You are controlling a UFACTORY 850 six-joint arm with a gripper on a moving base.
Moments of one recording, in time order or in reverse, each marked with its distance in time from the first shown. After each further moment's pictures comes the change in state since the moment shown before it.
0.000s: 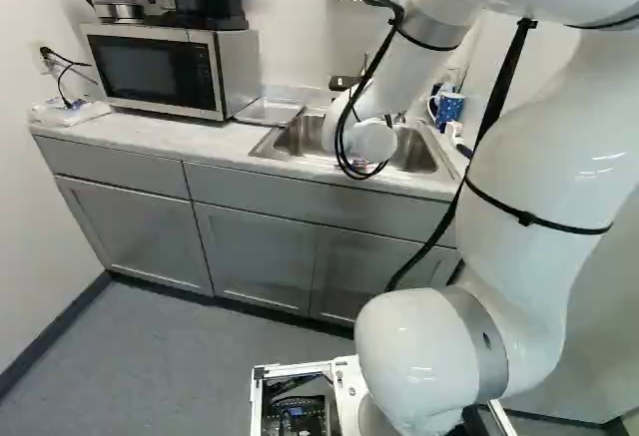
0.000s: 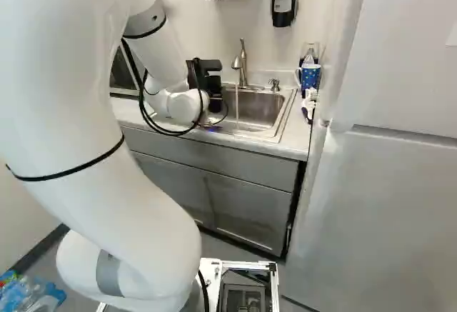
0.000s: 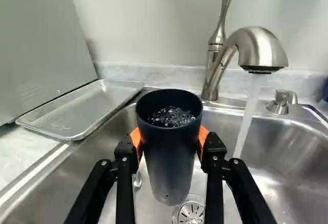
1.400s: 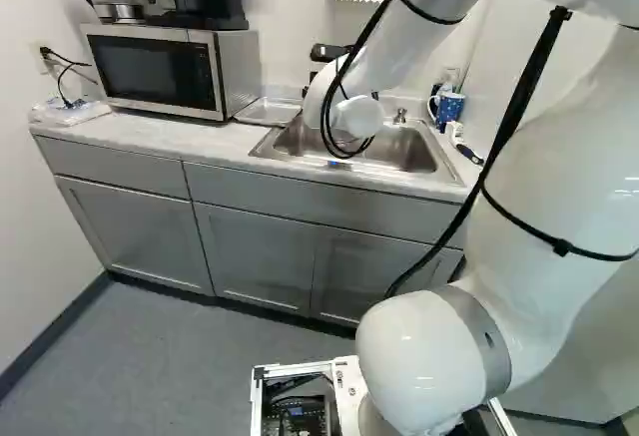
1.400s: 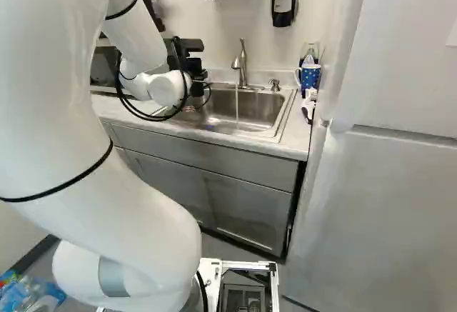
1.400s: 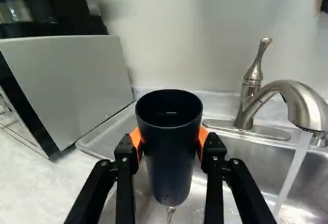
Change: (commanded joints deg) arm 6.1 5.3 -3.7 0.0 -4.8 5.0
